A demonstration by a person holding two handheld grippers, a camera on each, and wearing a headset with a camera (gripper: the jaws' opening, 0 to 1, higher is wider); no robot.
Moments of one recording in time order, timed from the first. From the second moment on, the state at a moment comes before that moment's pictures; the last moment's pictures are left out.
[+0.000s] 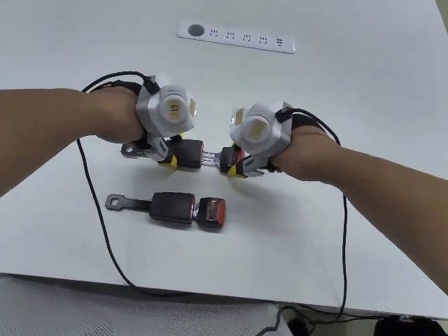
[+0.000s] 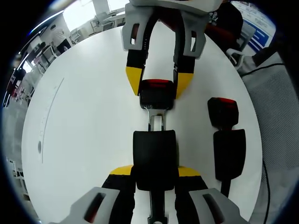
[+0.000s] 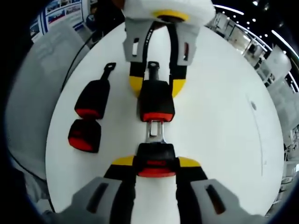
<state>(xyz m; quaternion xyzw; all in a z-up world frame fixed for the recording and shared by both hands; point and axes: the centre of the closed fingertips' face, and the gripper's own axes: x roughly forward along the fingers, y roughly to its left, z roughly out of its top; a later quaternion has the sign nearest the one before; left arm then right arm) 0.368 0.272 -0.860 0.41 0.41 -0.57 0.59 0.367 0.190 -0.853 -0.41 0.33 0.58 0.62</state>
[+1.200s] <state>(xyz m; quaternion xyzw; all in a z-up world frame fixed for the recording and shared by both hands) 0.363 0.273 -0.861 0.40 0.40 -0.57 0.59 0.370 0.220 -0.858 -0.37 0.32 0.59 0.64</state>
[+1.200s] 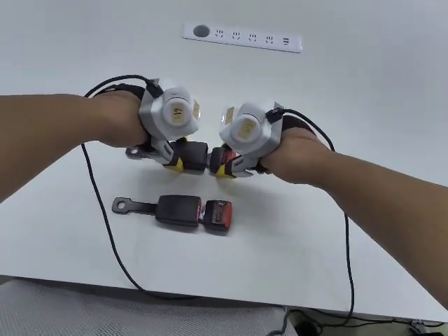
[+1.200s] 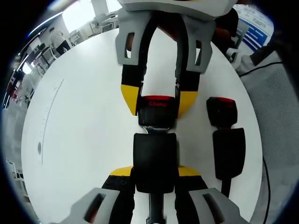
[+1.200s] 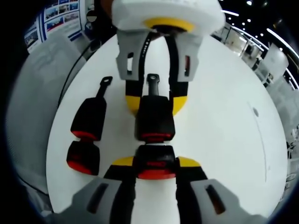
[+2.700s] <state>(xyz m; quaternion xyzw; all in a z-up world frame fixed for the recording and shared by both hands) 0.367 0.274 -0.859 0.39 0.40 -0.56 0.61 0.356 0.073 -0.853 -0.37 0.36 0.53 0.67</state>
